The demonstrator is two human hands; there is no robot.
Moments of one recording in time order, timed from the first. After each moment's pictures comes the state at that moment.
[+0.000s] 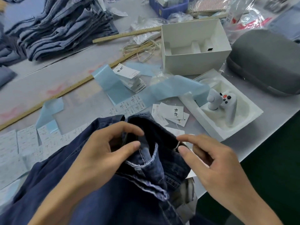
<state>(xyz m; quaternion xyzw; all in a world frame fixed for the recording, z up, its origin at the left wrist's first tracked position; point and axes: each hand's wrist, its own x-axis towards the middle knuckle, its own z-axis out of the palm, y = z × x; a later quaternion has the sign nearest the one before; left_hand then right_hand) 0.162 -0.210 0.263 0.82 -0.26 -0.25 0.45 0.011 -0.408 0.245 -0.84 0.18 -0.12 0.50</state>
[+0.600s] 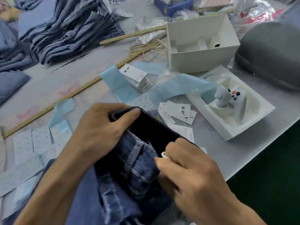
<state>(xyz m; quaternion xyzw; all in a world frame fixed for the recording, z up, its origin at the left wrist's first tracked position) 0.186 -0.222 0.297 0.88 -0.21 -0.16 0.39 0.031 -0.356 0.259 -0.92 -0.02 -0.27 0.28</state>
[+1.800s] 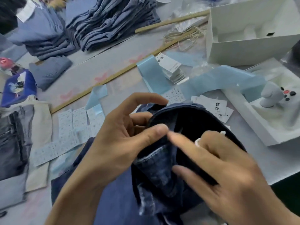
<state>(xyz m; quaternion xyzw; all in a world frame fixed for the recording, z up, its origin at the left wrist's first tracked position) 0.157 -0.174 0.307 0.71 -0.20 -0.26 0.63 0.039 -0.349 0.263 -0.91 -0.06 -0.23 0.35</state>
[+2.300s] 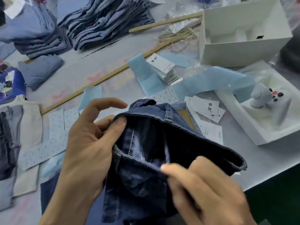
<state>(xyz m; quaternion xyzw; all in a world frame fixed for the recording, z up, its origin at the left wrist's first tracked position) 0.144 -0.161 0.297 0.73 -0.08 -0.10 0.67 0.009 -0.321 0.249 -0.90 -0.01 -0.27 0.34</state>
